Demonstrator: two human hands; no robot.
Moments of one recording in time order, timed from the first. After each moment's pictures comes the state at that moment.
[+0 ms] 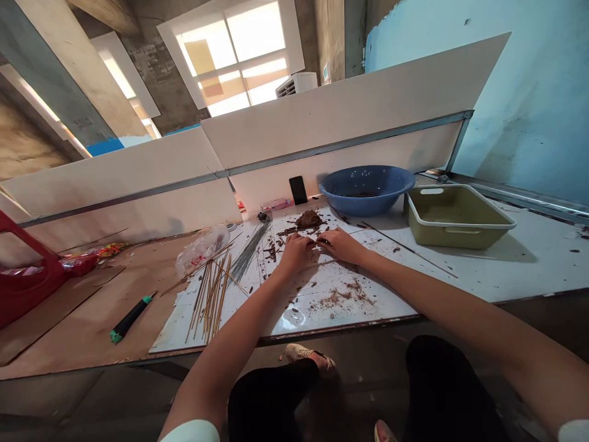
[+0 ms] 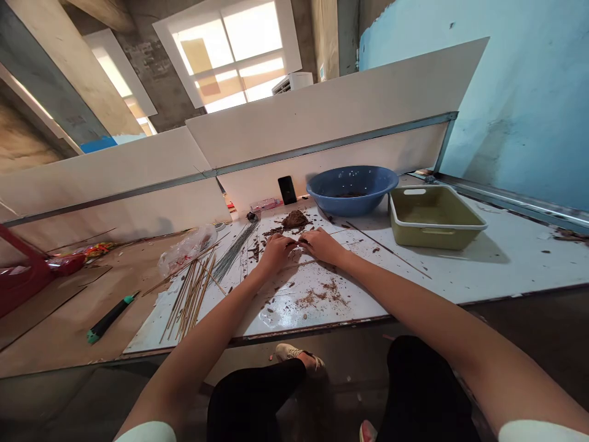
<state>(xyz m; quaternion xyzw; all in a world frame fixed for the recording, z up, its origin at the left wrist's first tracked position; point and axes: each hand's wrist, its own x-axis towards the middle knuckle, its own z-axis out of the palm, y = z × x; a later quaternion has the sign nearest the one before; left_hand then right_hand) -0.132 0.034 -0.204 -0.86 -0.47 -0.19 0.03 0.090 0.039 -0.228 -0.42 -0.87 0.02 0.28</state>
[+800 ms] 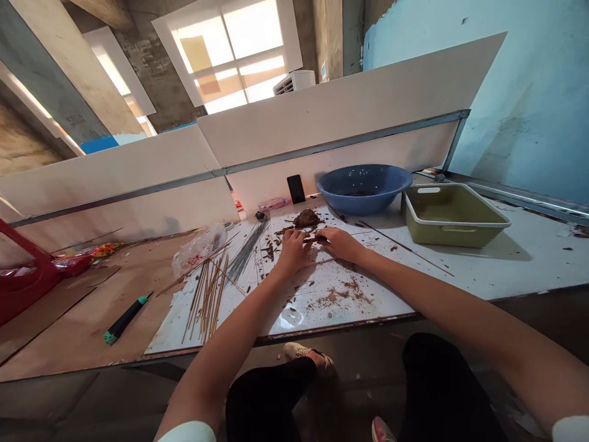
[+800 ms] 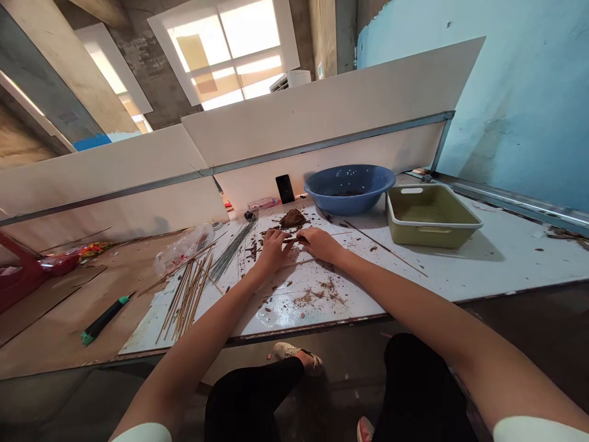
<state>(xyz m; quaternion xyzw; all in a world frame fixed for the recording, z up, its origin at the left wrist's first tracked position) -0.131 0.032 -0.207 -0.85 -0.47 -0.24 0.05 0.093 0.040 -0.230 -0.41 -0.85 0.05 0.32</state>
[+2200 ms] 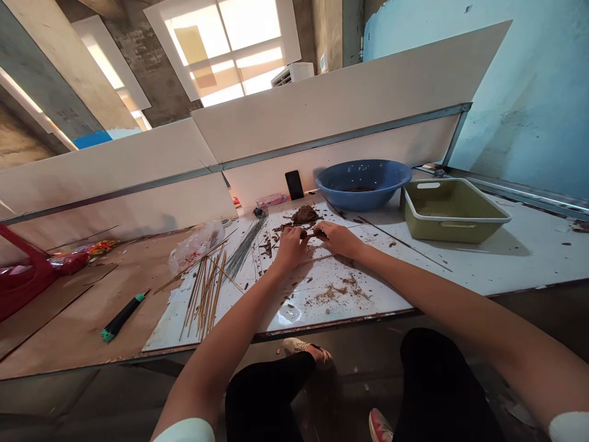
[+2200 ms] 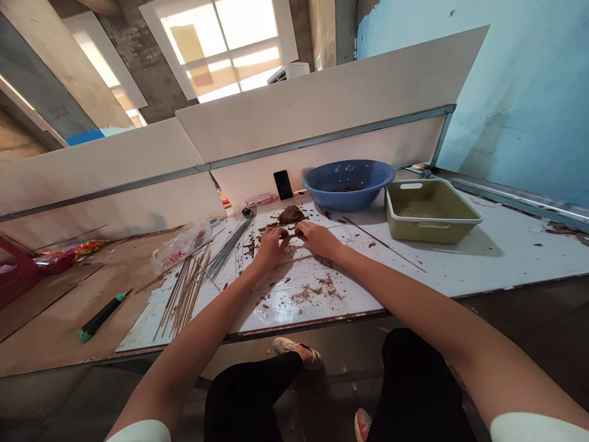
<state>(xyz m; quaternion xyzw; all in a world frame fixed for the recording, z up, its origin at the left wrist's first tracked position) -0.135 0.046 -0.220 -0.85 -0.44 -0.30 0.04 0.095 0.042 -0.234 -0.40 -0.84 0.03 0.36</state>
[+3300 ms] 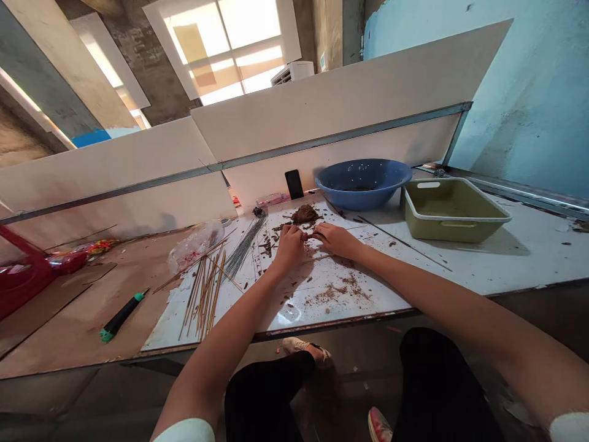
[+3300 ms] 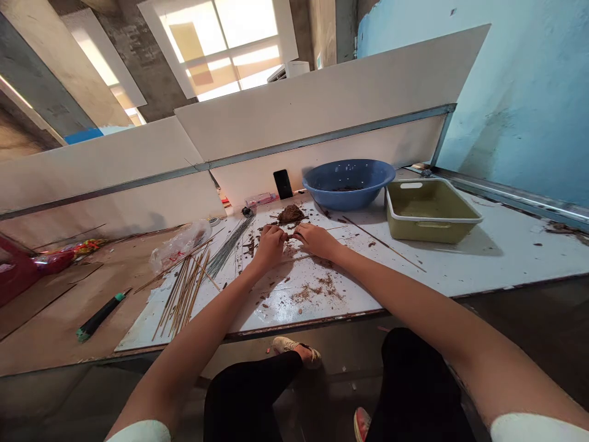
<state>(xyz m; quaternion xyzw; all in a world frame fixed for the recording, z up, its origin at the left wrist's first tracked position) -0.133 0.041 -0.216 -0.85 -0.44 -0.29 0.06 0.088 0.038 -0.232 -0.40 -0.85 0.03 0.35</state>
